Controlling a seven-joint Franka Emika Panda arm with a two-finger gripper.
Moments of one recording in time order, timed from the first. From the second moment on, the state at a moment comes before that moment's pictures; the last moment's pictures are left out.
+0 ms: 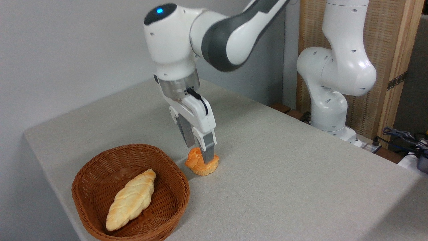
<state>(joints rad) -0.09 -0.13 -0.06 -2.19 -0.07 1.99 0.76</state>
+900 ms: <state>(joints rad) -0.09 -0.14 -0.07 -2.22 -0.07 2.02 0.79</state>
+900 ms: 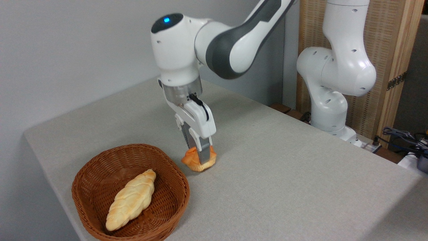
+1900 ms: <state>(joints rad) -0.09 0.11 -0.02 -1.72 -0.17 2.00 0.79</state>
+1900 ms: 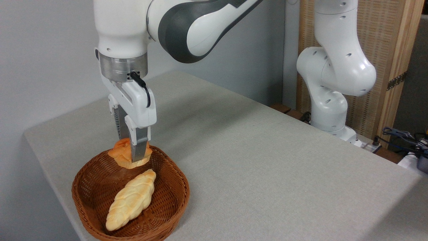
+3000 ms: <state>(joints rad) -0.08 0.10 -0.02 -1.67 -0.17 1.89 0.79</state>
